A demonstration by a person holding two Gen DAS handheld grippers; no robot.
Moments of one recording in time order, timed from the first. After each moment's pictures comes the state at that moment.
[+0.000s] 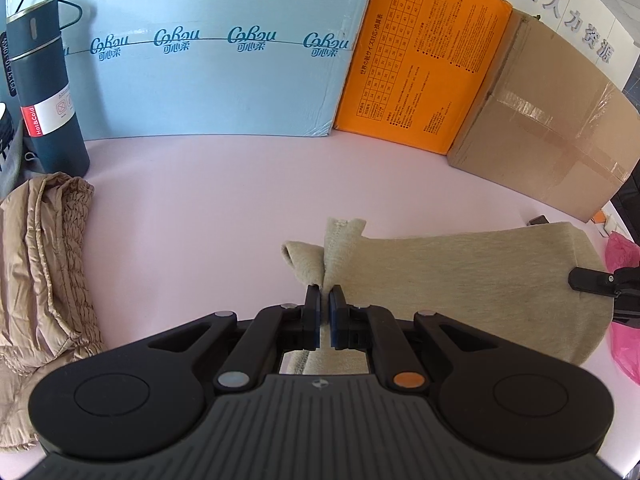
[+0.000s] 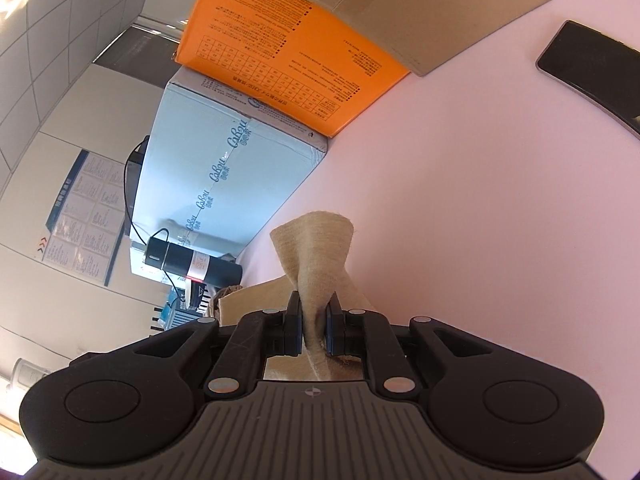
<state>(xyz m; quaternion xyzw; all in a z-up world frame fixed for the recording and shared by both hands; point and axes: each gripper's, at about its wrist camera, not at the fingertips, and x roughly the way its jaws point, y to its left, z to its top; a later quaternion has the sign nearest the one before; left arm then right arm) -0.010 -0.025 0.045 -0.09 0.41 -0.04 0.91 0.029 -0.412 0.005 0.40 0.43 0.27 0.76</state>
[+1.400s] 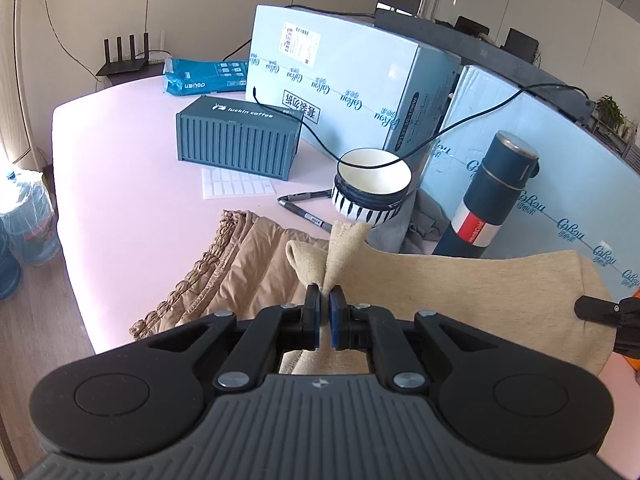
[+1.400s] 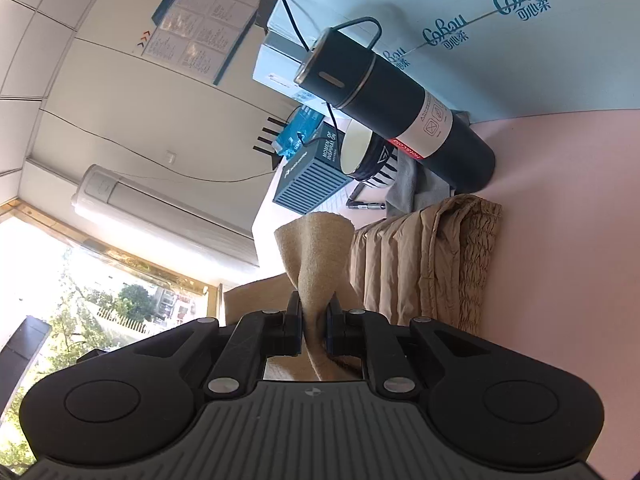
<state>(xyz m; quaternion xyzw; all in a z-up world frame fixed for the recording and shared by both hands) -0.146 0.247 0.092 -0.22 0.31 0.33 0.87 0.160 -0.008 0.045 0.23 0.51 0.56 0.61</state>
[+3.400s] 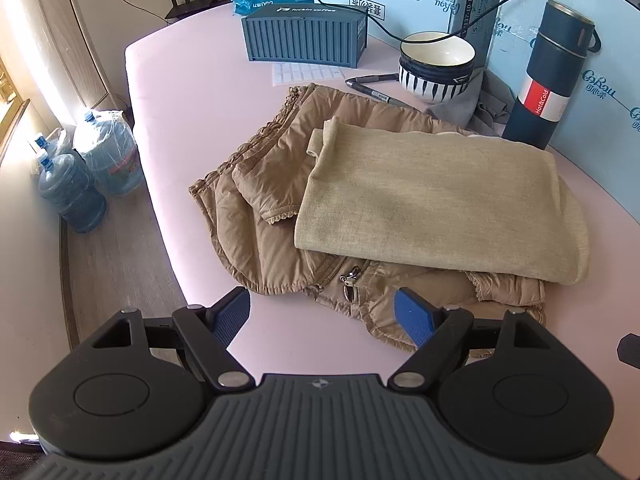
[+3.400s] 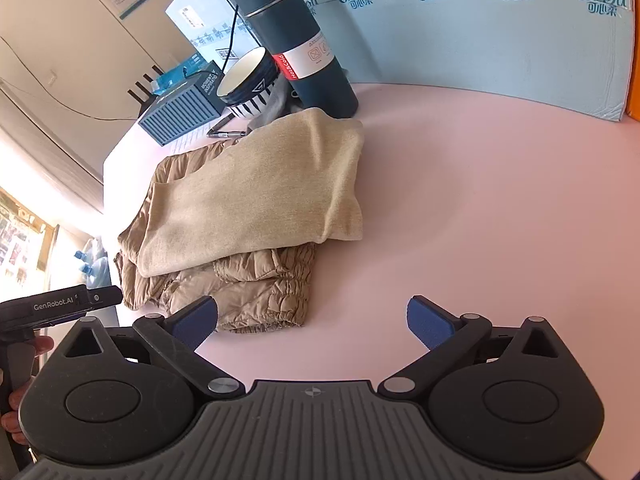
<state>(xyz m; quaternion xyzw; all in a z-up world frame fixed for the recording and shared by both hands) -0.165 0.163 0.051 -0.20 0.43 0.43 0.77 0.047 -0.067 0.030 0.02 0.49 0.44 0.75</state>
